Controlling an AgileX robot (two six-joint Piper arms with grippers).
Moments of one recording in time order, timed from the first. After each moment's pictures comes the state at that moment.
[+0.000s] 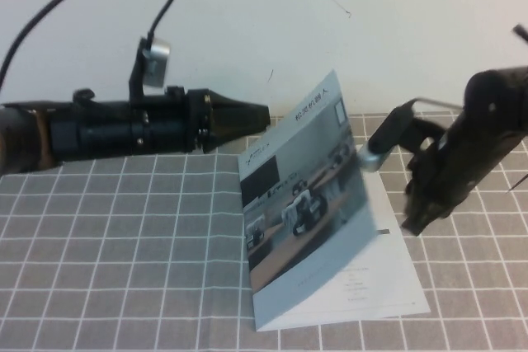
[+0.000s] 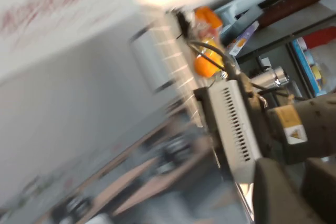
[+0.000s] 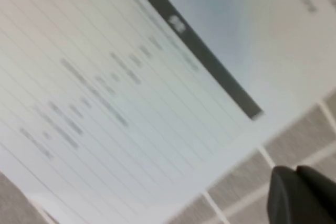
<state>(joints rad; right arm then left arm) 0.37 1.95 -1.35 0.15 0.80 -0.68 -0.13 1.90 -1.23 -1.67 1.18 1.09</state>
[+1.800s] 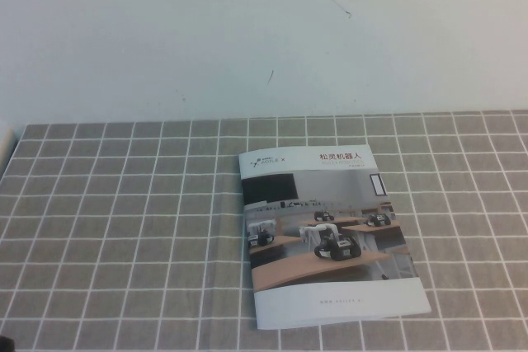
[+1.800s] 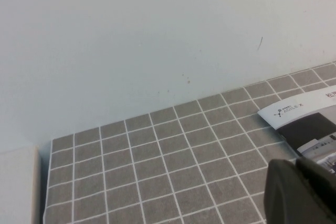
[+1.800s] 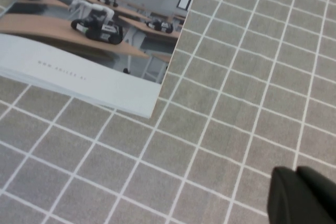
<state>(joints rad) 0.37 0.41 -0.35 -0.07 0.65 -0.05 0.04 0.38 -0.43 -0.69 0.42 0.77</state>
